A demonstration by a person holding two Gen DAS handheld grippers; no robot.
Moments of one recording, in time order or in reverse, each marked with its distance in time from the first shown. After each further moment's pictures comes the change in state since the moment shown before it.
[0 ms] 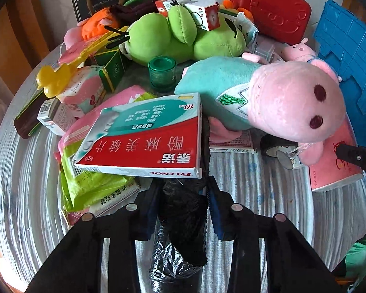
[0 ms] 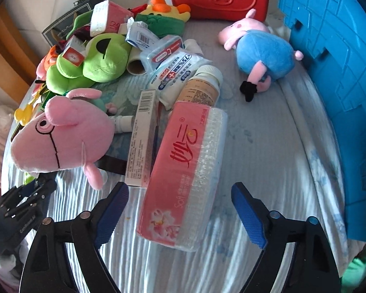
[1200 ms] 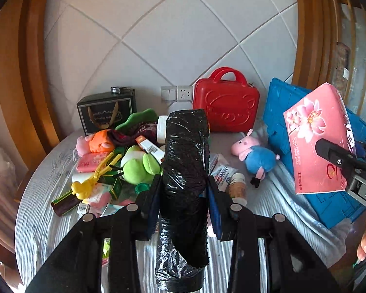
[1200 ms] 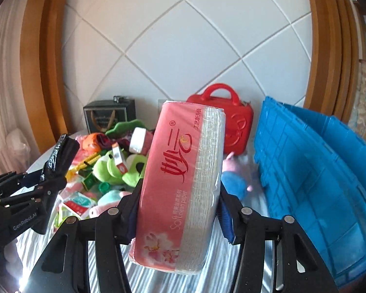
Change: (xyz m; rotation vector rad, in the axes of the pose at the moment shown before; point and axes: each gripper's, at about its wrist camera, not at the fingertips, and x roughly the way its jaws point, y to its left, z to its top) left arm -0.211 -0.056 0.033 0.097 -0.504 -0.069; right arm -0.224 0.041 -0.017 -0.183 -0.662 -0.079
